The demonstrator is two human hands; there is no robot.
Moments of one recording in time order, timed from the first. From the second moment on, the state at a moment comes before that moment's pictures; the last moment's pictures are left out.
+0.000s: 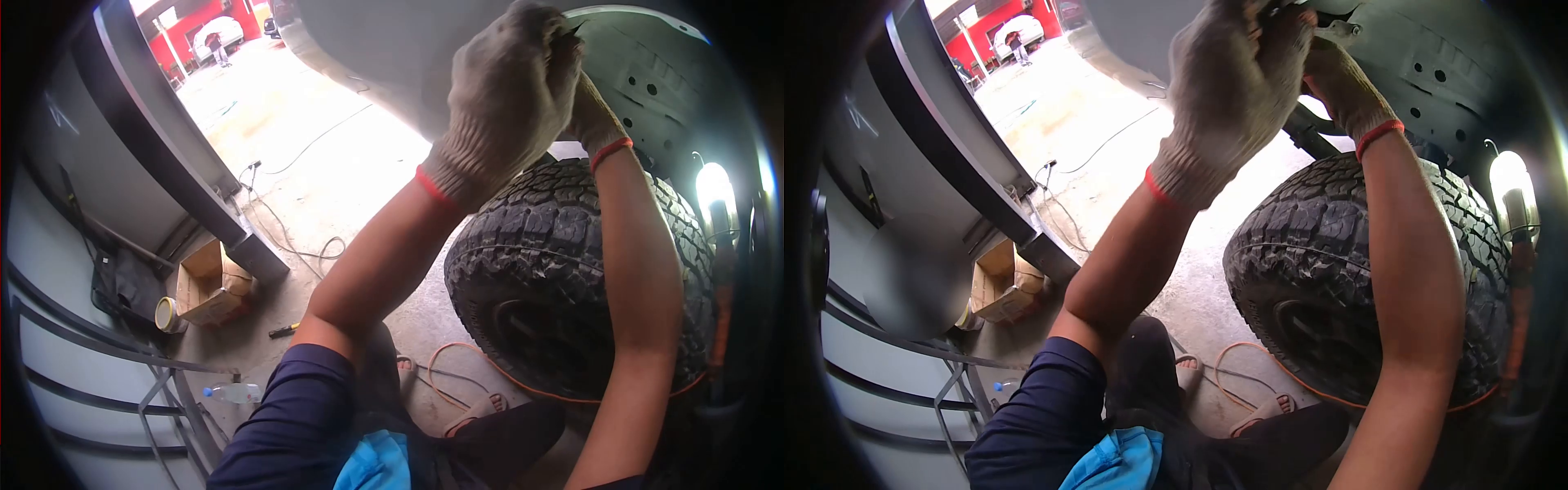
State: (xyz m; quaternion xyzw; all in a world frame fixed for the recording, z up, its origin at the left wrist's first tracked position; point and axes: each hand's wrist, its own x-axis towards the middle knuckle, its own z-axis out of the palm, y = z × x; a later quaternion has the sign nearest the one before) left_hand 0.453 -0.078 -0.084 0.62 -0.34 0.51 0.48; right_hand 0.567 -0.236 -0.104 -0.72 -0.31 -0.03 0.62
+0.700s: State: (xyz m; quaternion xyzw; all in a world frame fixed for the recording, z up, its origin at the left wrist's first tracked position) left_hand 0.502 -0.115 -0.055 0.68 -0.34 0.58 0.30; right_hand 0.573 -0.237 -0.098 -0.81 -0.24 -0.16 0.50
